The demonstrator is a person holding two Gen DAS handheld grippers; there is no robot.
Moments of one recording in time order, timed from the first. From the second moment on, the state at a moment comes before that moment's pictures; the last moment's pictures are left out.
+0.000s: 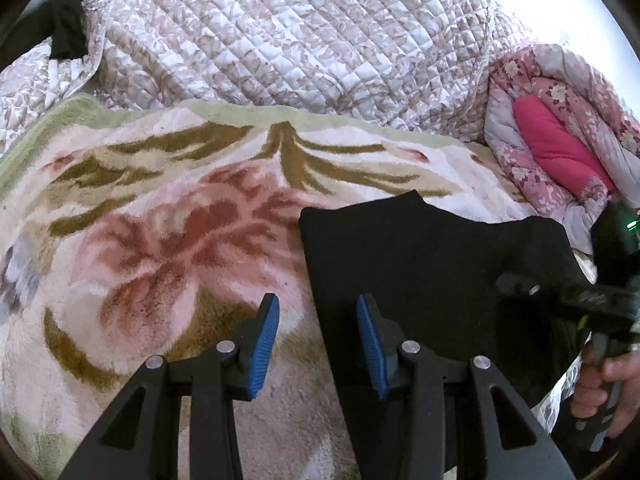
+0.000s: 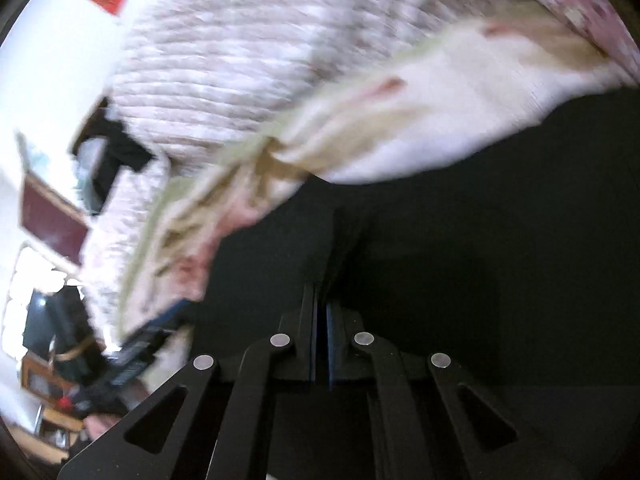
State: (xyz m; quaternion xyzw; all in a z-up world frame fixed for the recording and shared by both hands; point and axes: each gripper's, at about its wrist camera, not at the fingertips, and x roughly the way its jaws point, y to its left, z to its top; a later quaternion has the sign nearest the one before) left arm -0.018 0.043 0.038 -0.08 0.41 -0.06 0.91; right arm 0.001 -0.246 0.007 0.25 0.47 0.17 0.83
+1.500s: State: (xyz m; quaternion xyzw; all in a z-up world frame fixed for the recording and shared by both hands) left arm -0.079 -0.028 0.036 -0.01 0.39 -0.15 0.91; right arm -0.091 -0.221 0.035 0.05 0.40 0.14 0.90
